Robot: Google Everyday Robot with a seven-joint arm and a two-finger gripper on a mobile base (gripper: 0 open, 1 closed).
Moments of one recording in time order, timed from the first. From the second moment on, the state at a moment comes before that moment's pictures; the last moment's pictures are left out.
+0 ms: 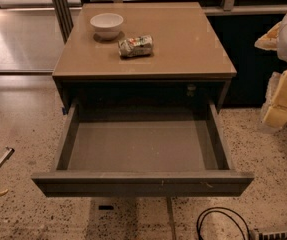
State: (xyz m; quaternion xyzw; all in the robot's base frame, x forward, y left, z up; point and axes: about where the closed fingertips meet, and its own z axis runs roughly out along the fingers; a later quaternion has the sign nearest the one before) arm 0.438 -0.217 0.976 -0.60 0.78 -0.03 0.16
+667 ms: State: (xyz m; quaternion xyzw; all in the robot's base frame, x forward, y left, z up) arm 0.433 -0.210 0.970 -0.61 0.78 -0.02 0.17
